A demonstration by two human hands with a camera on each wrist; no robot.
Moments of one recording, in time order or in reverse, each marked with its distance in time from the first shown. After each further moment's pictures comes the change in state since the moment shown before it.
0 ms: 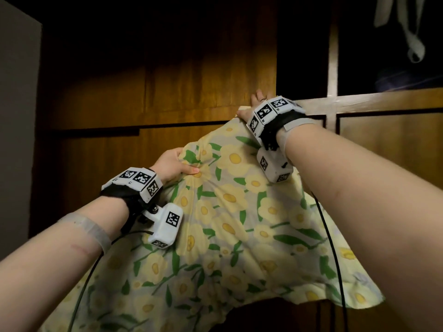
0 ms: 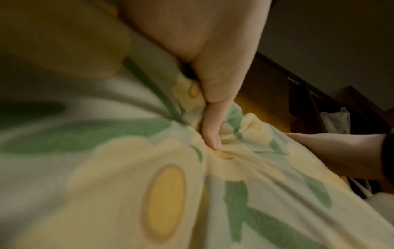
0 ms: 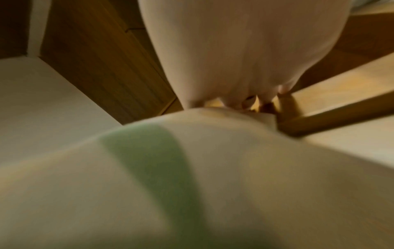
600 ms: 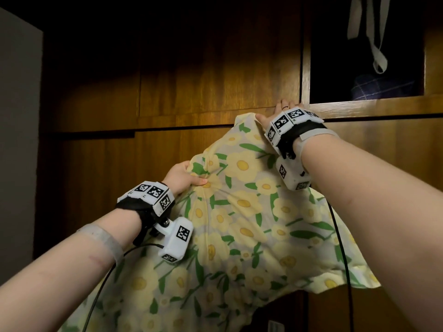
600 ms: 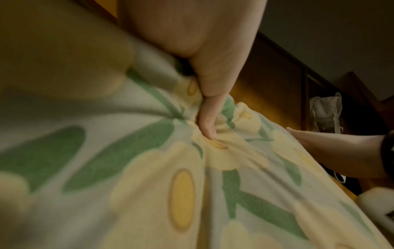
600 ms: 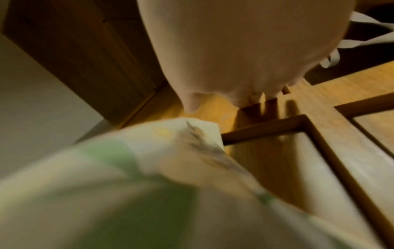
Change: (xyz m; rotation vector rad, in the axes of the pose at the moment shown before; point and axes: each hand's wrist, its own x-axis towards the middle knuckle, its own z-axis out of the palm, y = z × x) left_hand -0.033 0.017 0.052 -0.060 0.005 -0.080; right_hand -0.062 0.083 -0.025 0.019 -0.006 0.100
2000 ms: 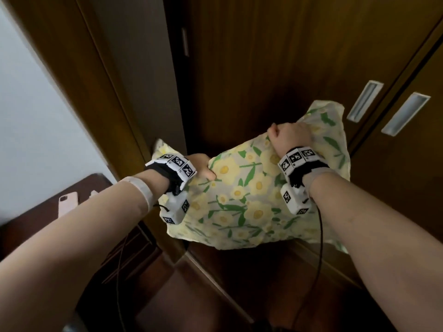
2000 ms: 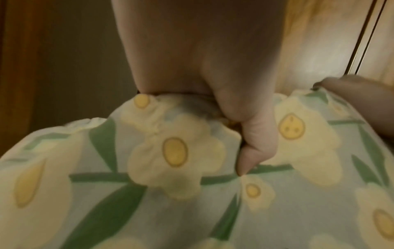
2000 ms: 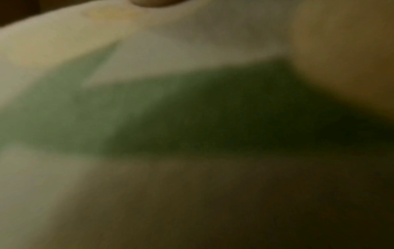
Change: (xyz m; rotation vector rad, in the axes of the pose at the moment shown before) left_hand -0.510 -0.183 -0.076 0.635 -0.608 -0.860; right_hand -0.530 -0.108 0.147 0.324 -0.482 -0.408
